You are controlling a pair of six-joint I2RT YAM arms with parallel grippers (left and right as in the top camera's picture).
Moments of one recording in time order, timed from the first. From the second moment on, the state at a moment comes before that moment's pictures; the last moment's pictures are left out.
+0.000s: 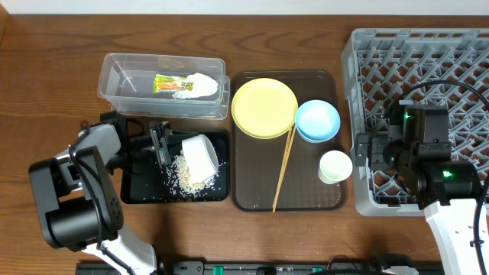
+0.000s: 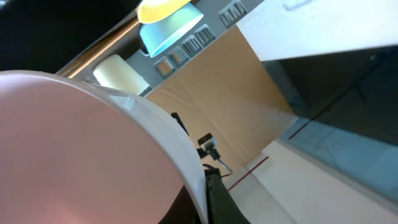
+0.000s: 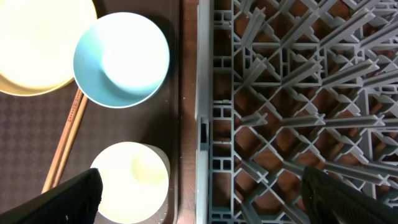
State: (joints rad) left arm 0.29 1.85 0.94 -0.89 1.49 -0.71; right arm 0.06 1.08 0.98 -0.89 -0.01 0.06
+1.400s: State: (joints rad) left arm -0.79 1.64 0.98 -0.37 0.12 -0.41; right arm 0.06 1.08 0.98 -0.90 -0.01 0.06
